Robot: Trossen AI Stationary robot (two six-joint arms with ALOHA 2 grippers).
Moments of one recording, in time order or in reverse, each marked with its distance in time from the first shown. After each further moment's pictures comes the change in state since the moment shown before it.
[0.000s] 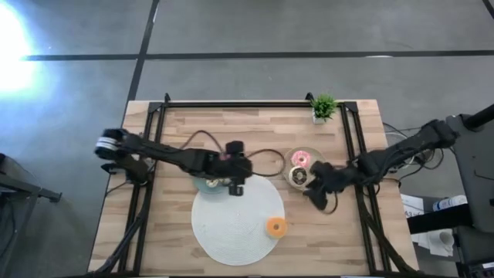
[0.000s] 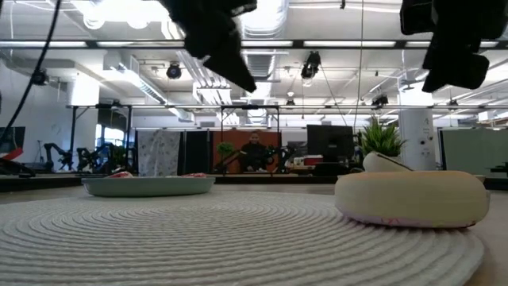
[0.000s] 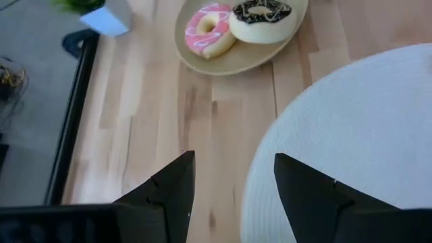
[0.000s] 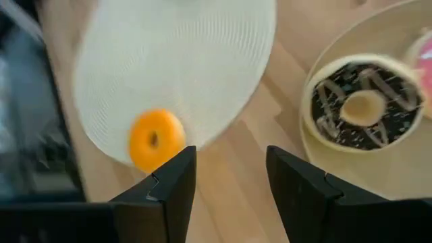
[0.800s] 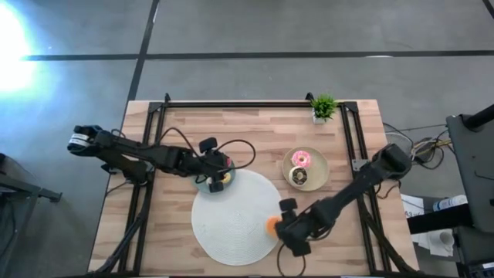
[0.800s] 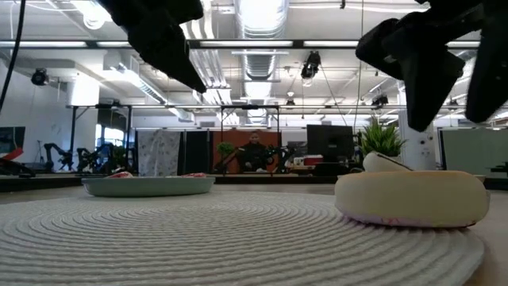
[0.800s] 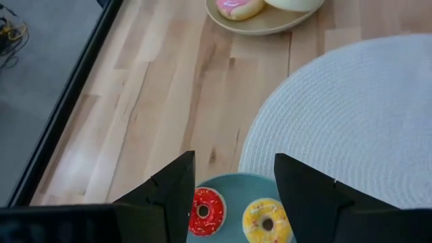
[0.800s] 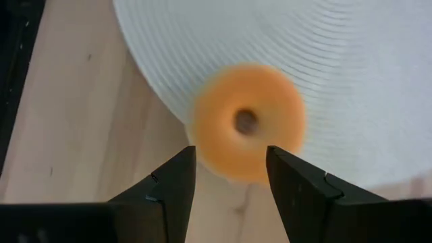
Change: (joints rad) left arm -0.012 -0.314 -0.309 0.012 -0.028 -0.211; right arm 0.209 0.791 0.528 -0.047 -0.027 -0.642
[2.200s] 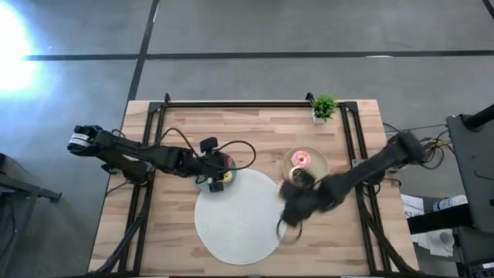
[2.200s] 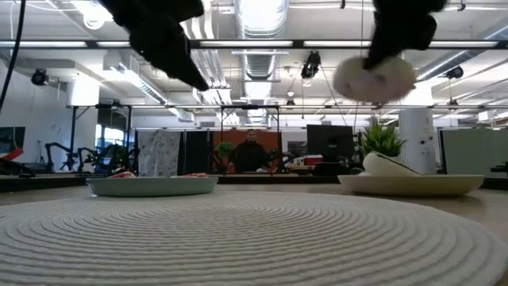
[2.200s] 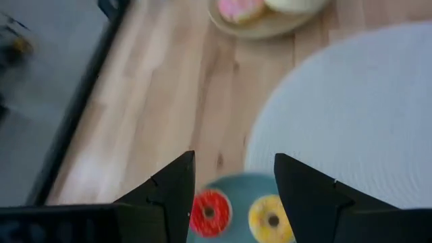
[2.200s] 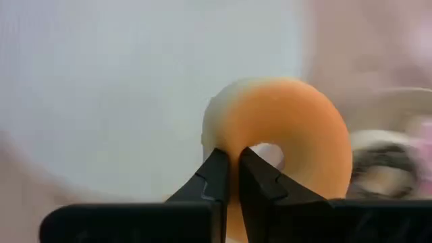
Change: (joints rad) left arm -0.007 0.002 -0.001 0.012 -0.020 0.045; right arm -0.134 -0.199 0.016 -0.237 0.221 0.529
